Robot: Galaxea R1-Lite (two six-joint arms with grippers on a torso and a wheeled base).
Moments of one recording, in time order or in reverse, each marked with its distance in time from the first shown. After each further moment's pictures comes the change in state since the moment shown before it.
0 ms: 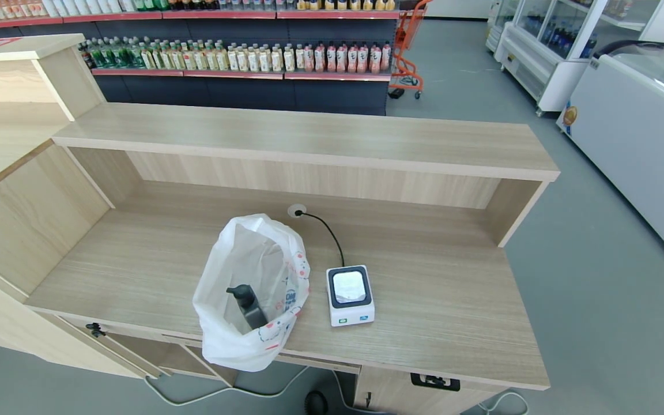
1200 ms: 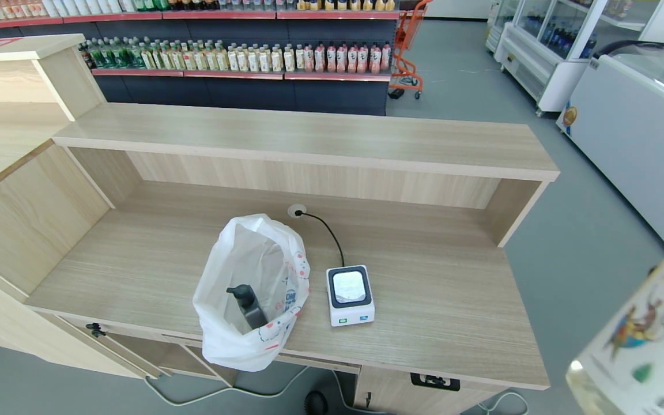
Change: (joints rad) left arm 0.000 0.000 0.000 0.000 0.000 0.000; right arm -0.087 0.000 0.062 0.001 -0.122 -0.277
